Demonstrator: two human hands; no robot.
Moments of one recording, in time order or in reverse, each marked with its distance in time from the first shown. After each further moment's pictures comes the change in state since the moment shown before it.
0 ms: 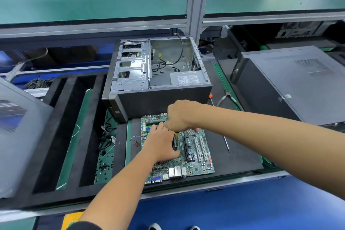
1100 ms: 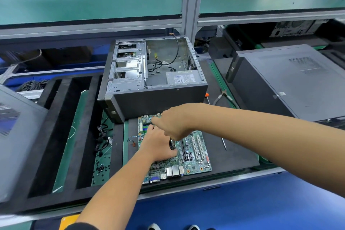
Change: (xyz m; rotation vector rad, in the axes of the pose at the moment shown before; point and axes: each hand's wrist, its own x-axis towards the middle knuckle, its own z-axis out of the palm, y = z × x) left_hand 0.000 -0.004 0.005 -0.080 0.008 0.018; right_hand -0.013 -0.005 0.003 -0.371 -0.059 -0.384
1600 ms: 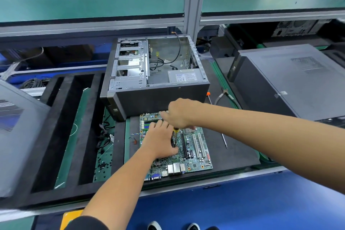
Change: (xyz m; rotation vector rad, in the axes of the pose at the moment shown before) left_hand 0.000 0.003 -0.002 0.053 0.005 -0.018; right_hand 0.006 0.008 0.005 0.398 0.056 0.379
